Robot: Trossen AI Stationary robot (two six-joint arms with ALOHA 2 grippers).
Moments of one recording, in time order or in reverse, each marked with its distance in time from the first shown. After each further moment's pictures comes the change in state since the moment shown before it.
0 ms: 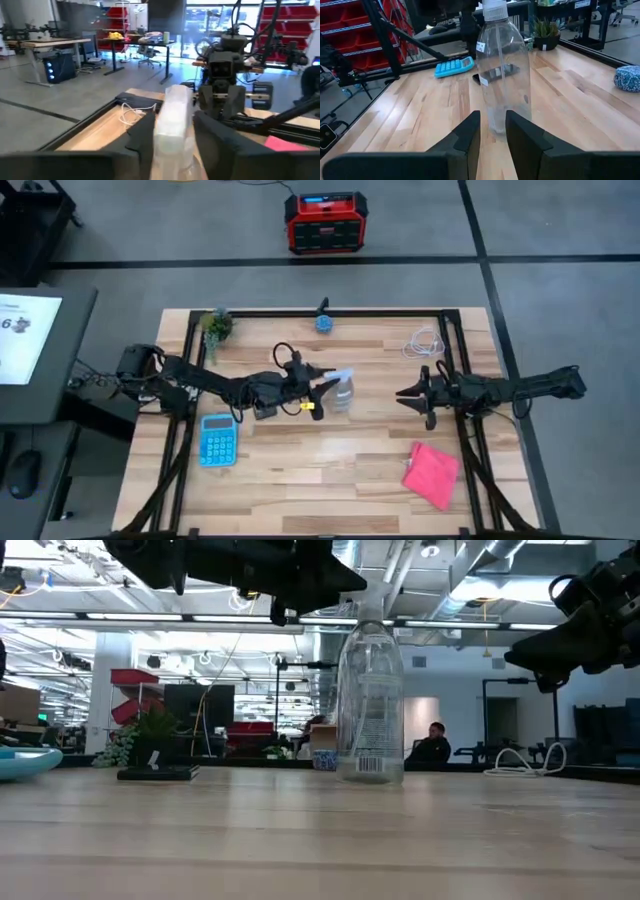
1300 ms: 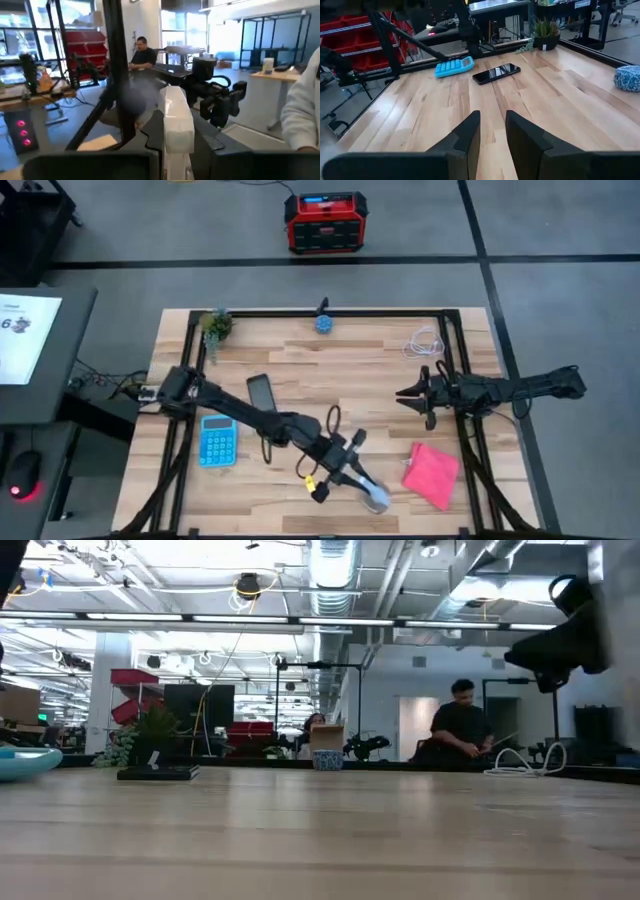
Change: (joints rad) left arm -0.229 0.424 0.576 -0.055 0.785 0.058; right arm 0.000 0.000 0.000 0.000 0.000 0.000
